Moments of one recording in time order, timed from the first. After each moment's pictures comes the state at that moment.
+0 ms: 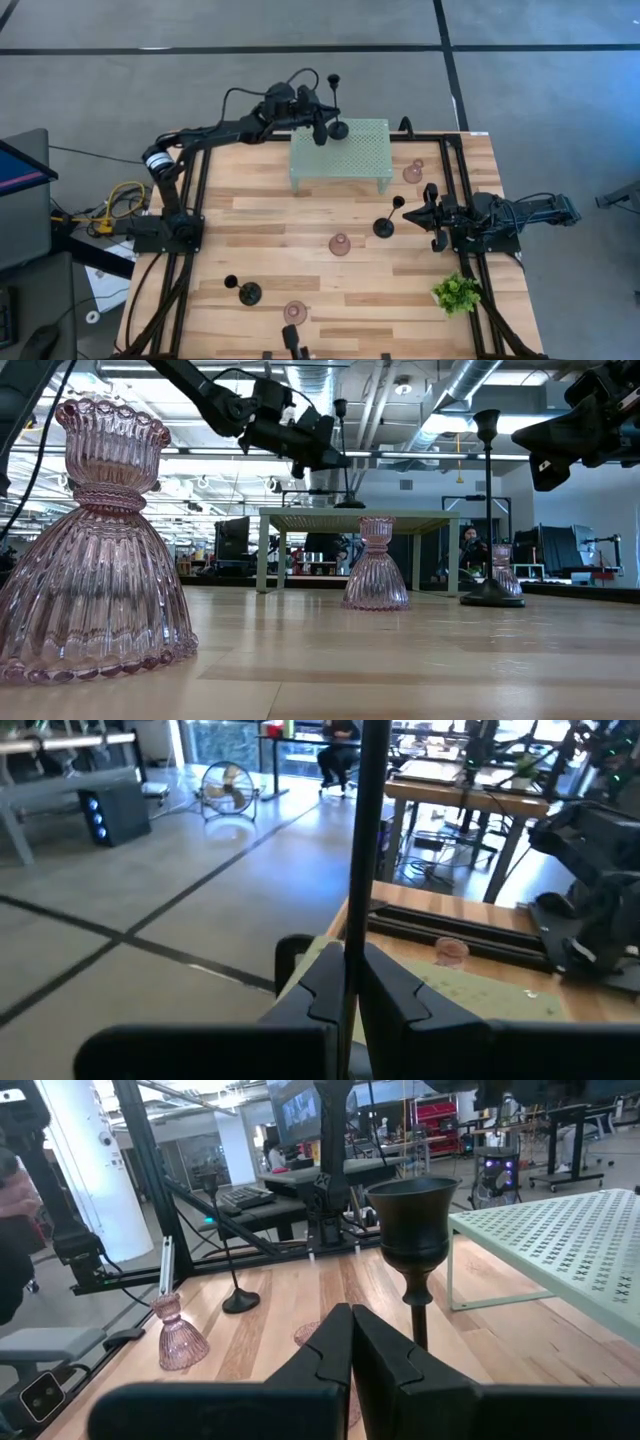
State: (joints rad) left arm 0.60 1.66 1.34 0.34 0.30 0.04; right arm 0.15 0.02 0.04 -0.01 0.16 0.16
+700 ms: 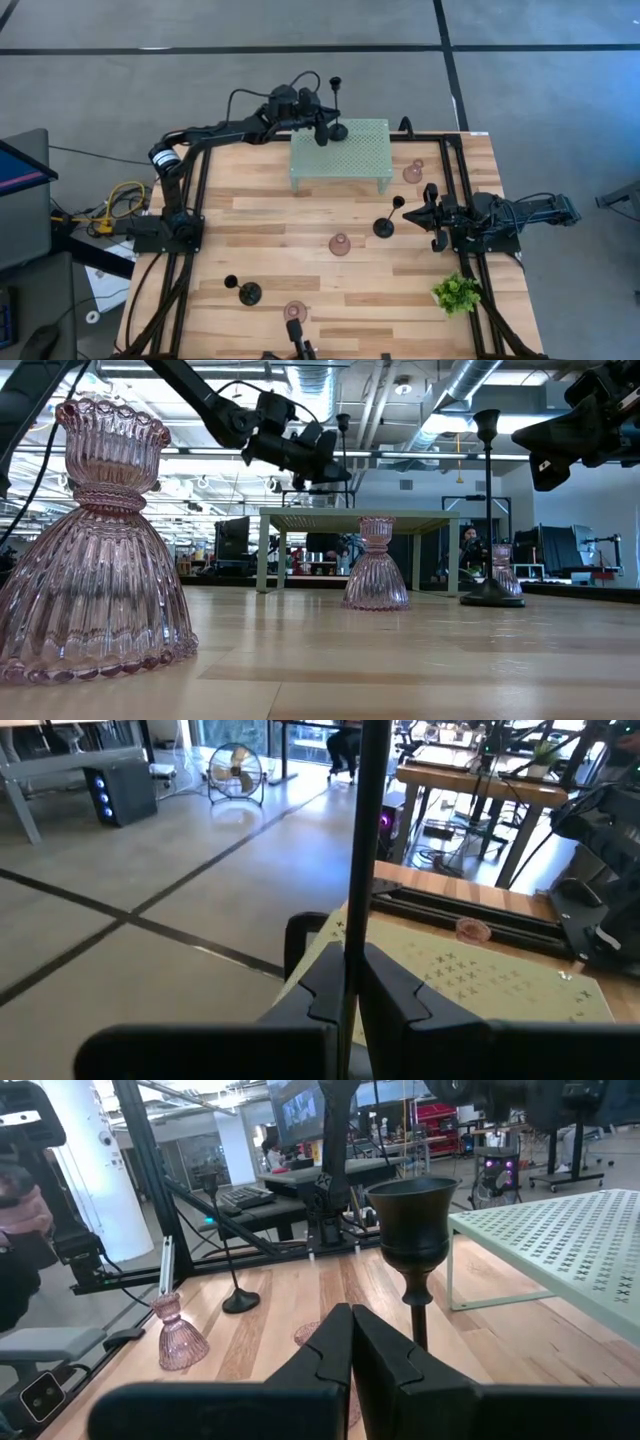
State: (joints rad) left arm 0.62 1.72 1.33 0.38 0.29 0.05; right arm 0.15 0.02 0.04 -0.01 0.16 0.16
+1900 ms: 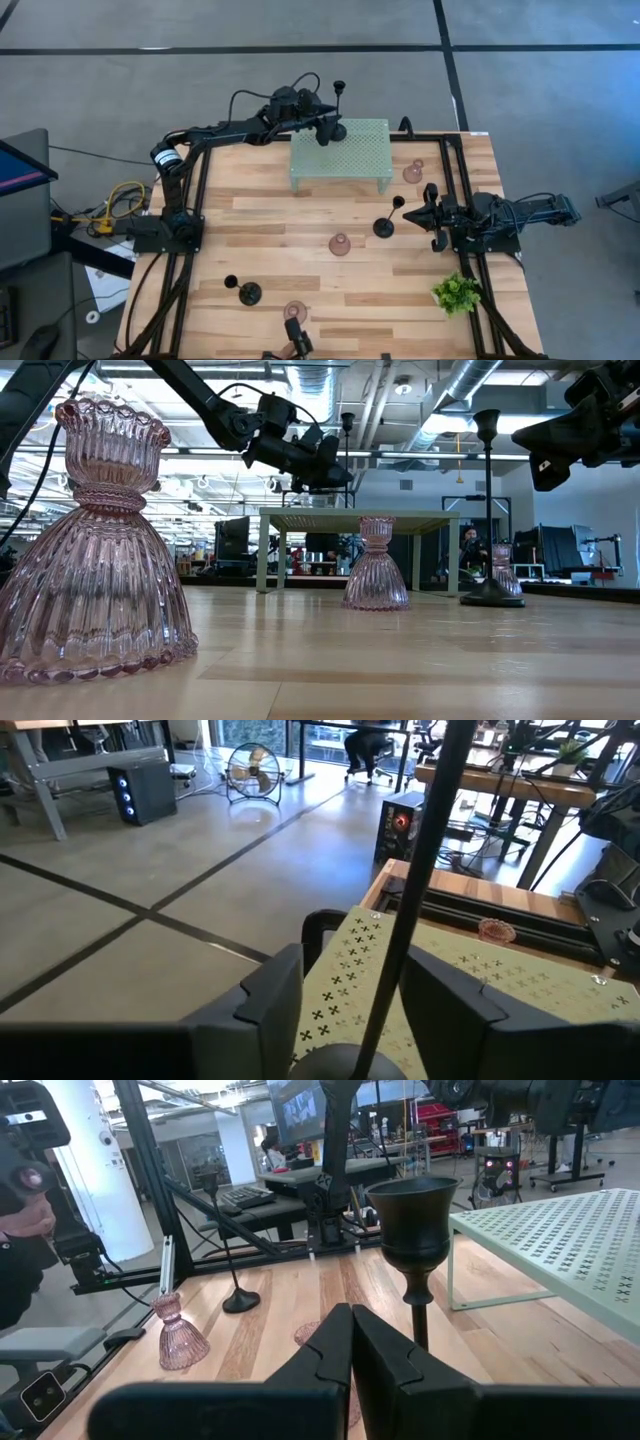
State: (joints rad) left arm 0.61 1.73 1.33 0.38 0.24 0.04; right arm 0.15 0.02 0.04 -0.02 0.16 0.16
